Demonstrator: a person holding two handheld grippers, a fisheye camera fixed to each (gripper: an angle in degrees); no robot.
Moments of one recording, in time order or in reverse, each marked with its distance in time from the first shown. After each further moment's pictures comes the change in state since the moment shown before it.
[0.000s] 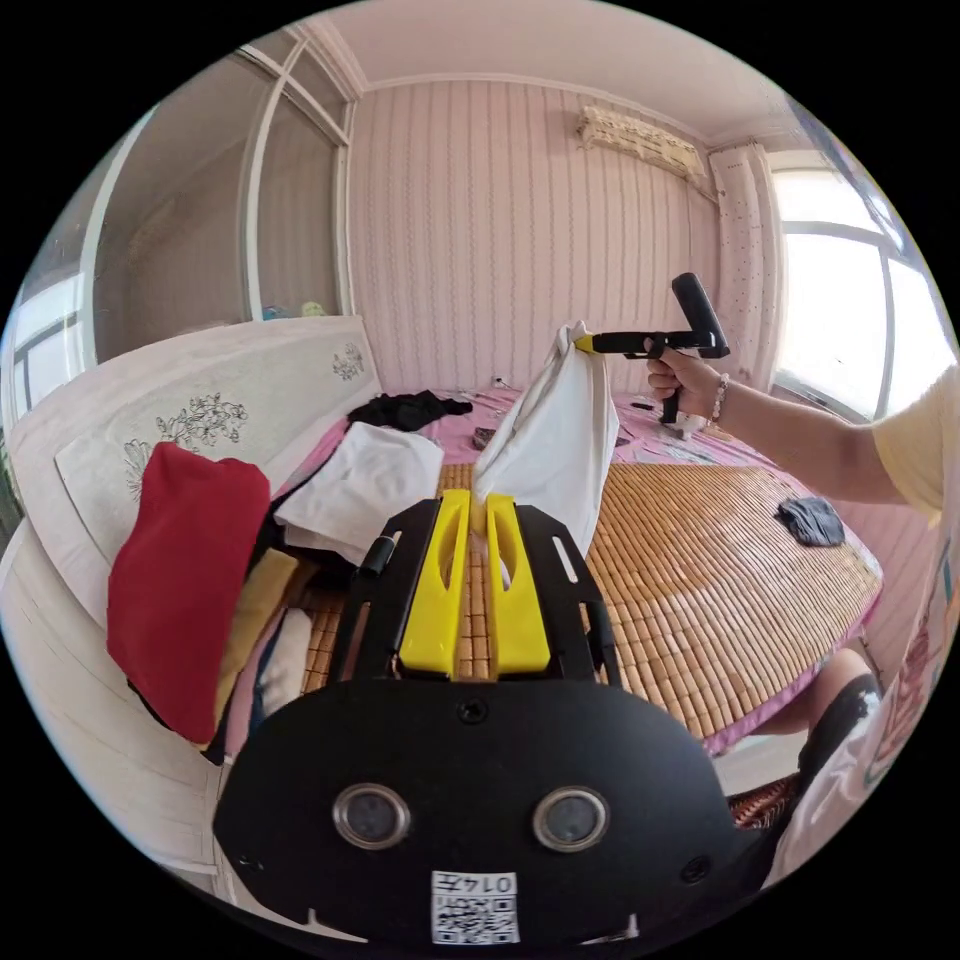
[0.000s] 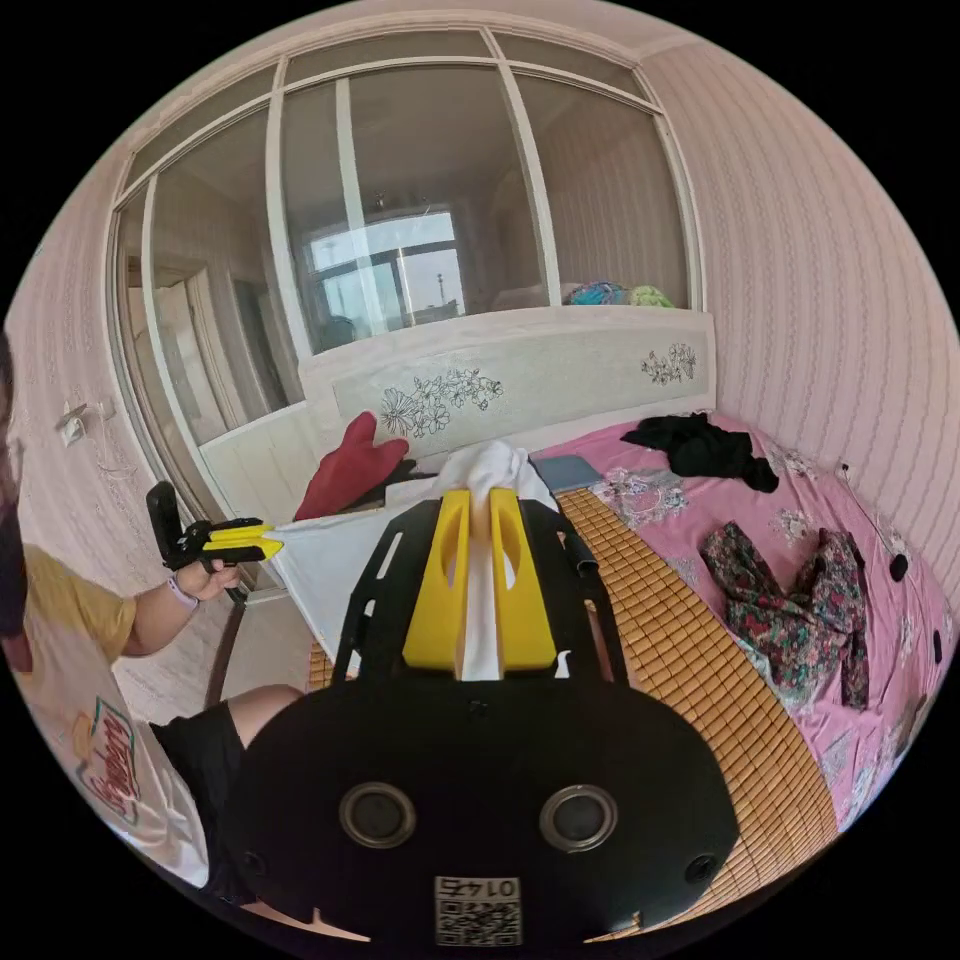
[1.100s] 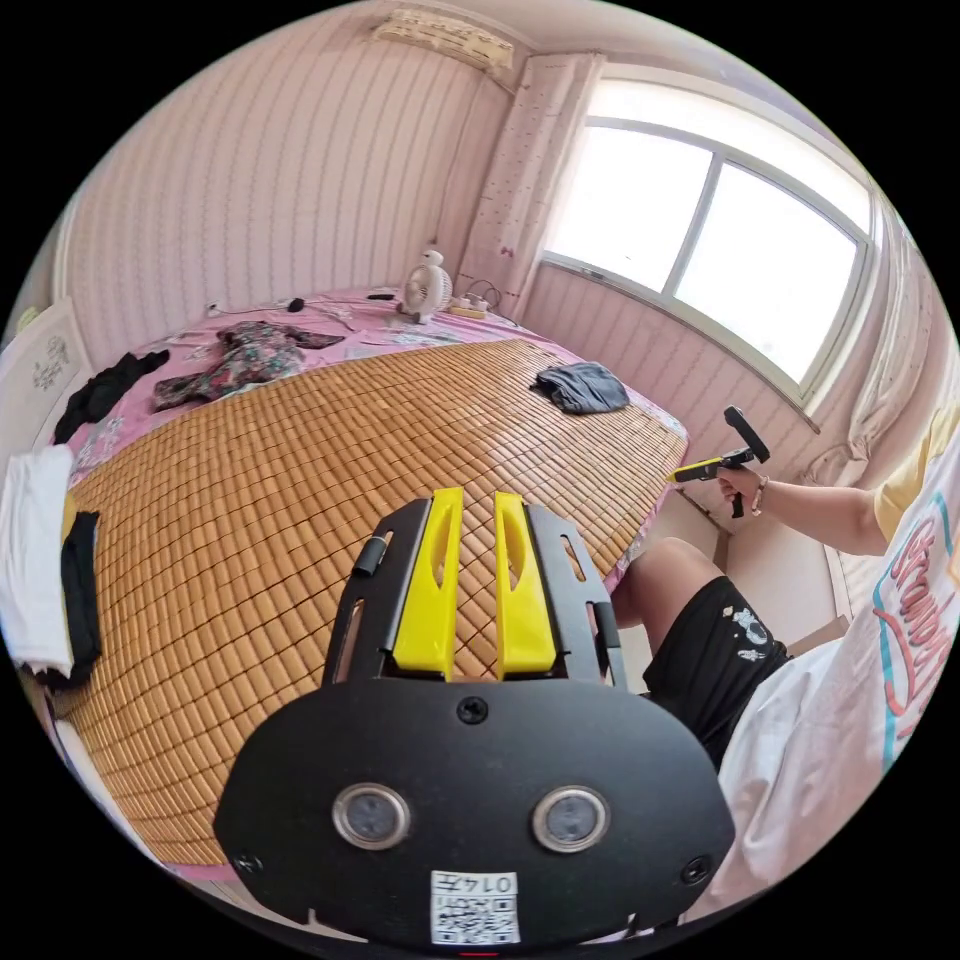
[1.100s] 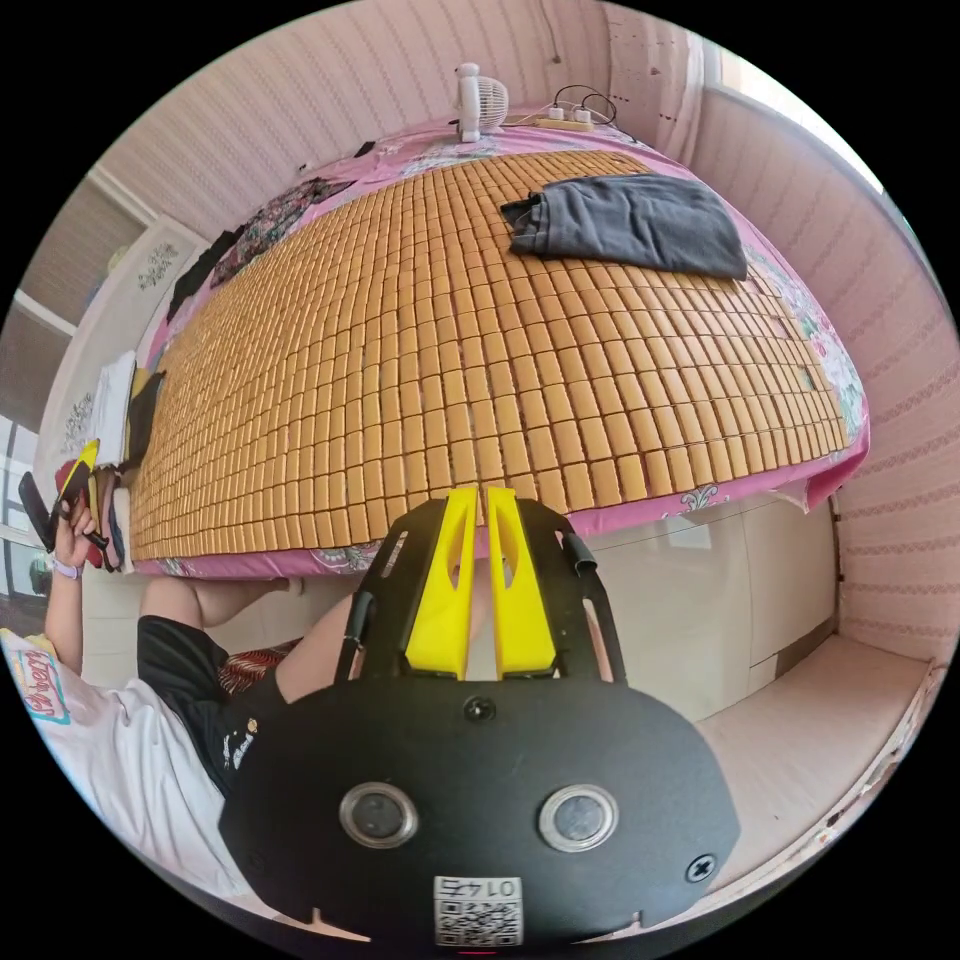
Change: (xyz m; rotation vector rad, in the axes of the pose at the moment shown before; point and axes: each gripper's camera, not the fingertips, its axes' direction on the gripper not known) left arm 0.346 0.164 0.142 -0.292 0.656 0.306; right arm -0.130 0.566 -0.437 -0.377 0.700 1.177
